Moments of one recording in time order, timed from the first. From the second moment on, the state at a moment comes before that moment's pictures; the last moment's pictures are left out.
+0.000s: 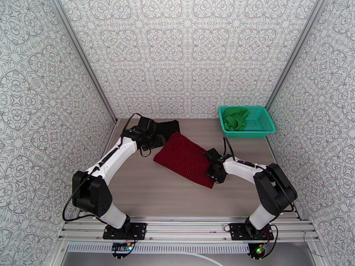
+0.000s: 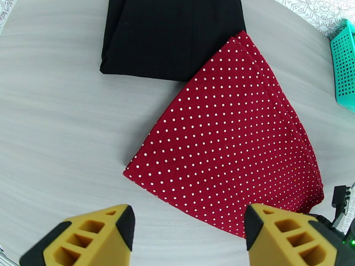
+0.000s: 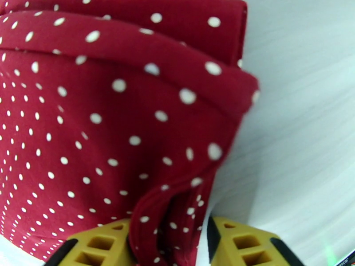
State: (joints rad) left arm -0.31 1.61 1.42 -0.80 0.03 -0.53; right arm 0.54 1.67 0.94 -0.64 0.06 1.03
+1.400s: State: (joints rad) left arm -0.68 1.82 1.46 -0.77 0.05 -0.67; right arm 0.37 1.48 1.27 -1.09 0.11 0.33
